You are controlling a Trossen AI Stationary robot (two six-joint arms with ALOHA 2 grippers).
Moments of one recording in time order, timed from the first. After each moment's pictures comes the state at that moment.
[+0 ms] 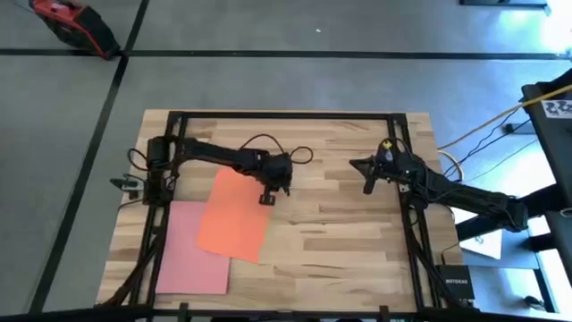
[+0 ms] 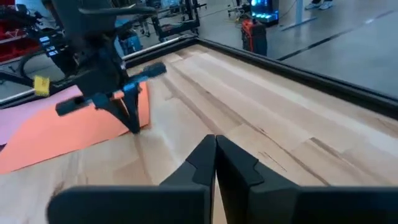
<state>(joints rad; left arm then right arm) 0.12 1.92 1.31 -0.57 -0.03 0.37 -0.43 0.29 0.01 0.06 -0.07 0.23</state>
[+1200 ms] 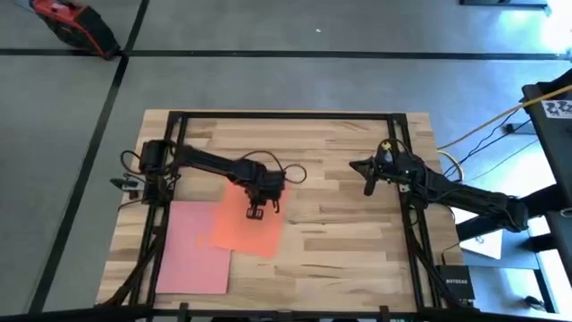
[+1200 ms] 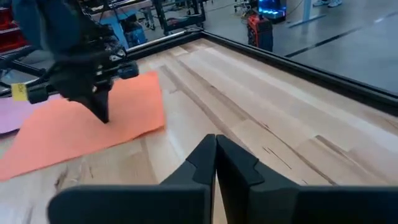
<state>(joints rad) 0.07 1.91 1.22 -0.63 0.02 0.16 -0.43 0.29 0.01 0.04 -0.10 0.20</state>
